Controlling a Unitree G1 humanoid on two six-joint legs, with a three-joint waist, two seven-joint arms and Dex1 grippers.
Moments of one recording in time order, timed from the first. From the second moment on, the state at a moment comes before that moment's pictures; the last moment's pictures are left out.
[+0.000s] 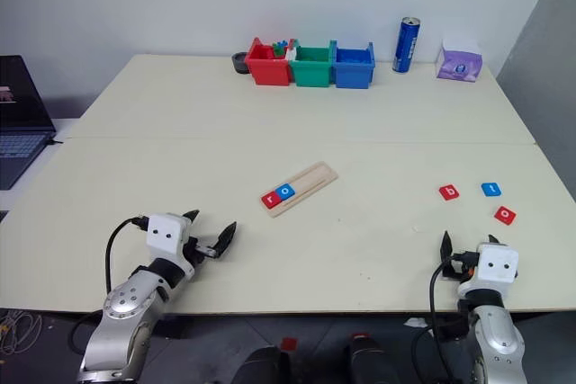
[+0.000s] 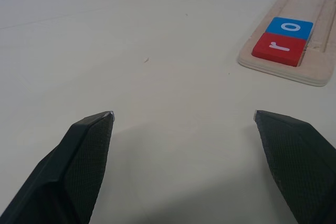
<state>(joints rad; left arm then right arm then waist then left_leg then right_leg) 0.07 0.35 0.15 -0.15 -0.19 0.16 -0.38 0.26 -0.18 -0.26 -0.23 0.14 0.01 0.10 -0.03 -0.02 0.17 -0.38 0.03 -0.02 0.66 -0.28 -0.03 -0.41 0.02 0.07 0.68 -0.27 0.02</state>
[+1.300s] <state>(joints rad) -0.08 0.40 0.10 -0.05 -0.23 0.11 -0.57 0.26 -0.28 -0.10 -0.38 0.22 0.11 0.32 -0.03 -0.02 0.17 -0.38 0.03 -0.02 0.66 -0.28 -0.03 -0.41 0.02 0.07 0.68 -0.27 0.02</state>
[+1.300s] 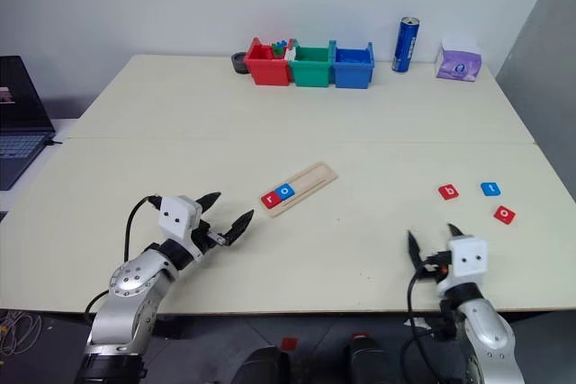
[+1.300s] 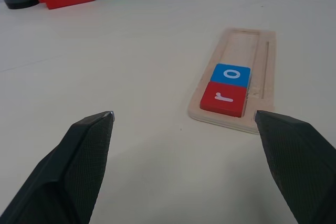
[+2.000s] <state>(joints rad) -0.42 0.44 -0.07 0.23 -0.15 0.26 -0.71 0.13 -0.54 0.06 -0.71 0.43 0.51 0.57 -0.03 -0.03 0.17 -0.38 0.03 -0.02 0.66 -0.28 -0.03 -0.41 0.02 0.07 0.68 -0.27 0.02</state>
